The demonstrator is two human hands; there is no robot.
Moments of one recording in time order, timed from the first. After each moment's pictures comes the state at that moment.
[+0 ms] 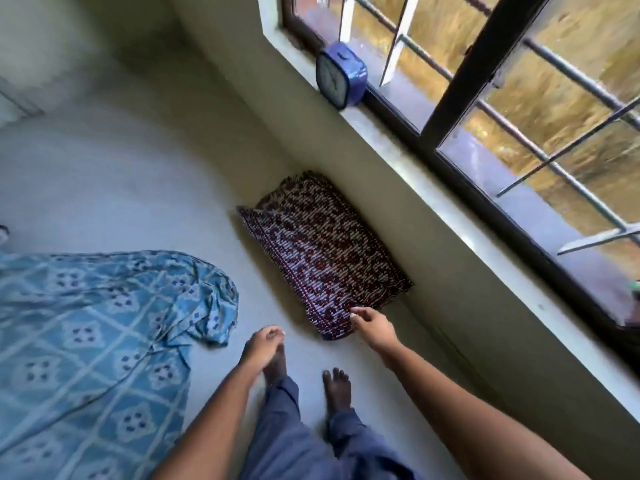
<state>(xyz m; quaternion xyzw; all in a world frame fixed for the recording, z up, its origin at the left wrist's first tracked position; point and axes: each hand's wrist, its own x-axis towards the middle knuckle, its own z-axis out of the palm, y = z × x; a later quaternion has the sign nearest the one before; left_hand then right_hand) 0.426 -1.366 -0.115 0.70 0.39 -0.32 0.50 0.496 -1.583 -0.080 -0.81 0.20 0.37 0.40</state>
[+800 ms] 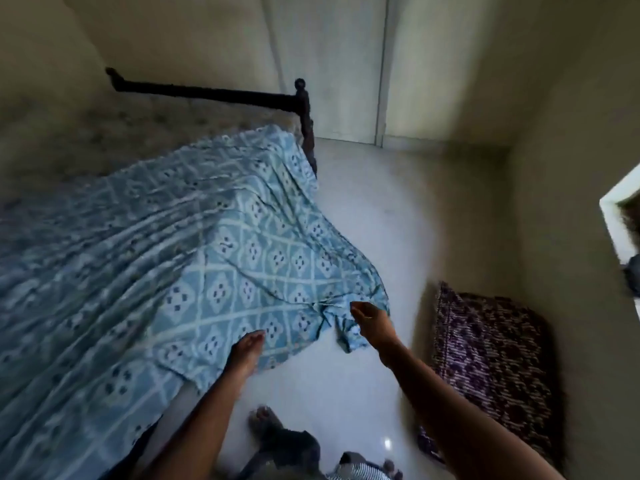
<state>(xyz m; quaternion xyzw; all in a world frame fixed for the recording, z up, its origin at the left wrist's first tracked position) 0.134 -1.272 0.046 0.41 0.69 0.18 0.58 0.381 -1.333 0.042 -0.75 -0.28 0.47 0.38</state>
